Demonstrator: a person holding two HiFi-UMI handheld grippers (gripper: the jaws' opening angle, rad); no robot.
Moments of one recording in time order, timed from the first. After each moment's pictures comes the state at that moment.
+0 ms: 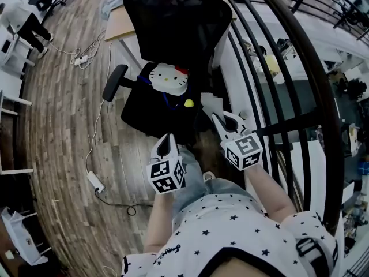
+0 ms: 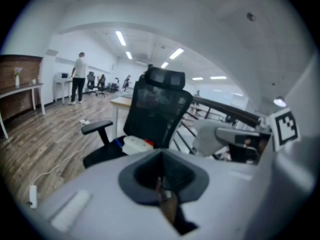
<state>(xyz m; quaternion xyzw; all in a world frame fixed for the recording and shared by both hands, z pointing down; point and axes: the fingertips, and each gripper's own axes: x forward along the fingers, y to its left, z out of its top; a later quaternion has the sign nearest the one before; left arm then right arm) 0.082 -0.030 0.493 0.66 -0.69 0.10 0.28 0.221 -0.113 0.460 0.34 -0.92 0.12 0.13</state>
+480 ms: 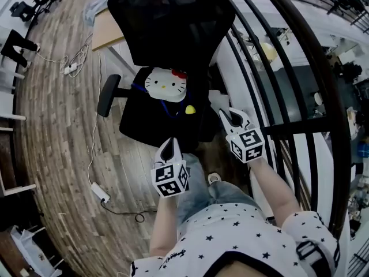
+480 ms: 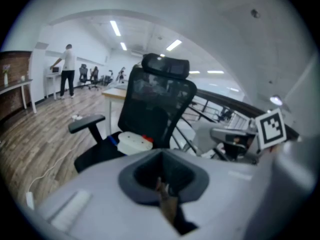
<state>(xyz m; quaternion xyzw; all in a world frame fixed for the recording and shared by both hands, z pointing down) 0.064 -0.089 0.535 0.68 -0.65 0.12 0.30 0.222 -0.193 0.522 0.39 -0.89 0.13 0.18</state>
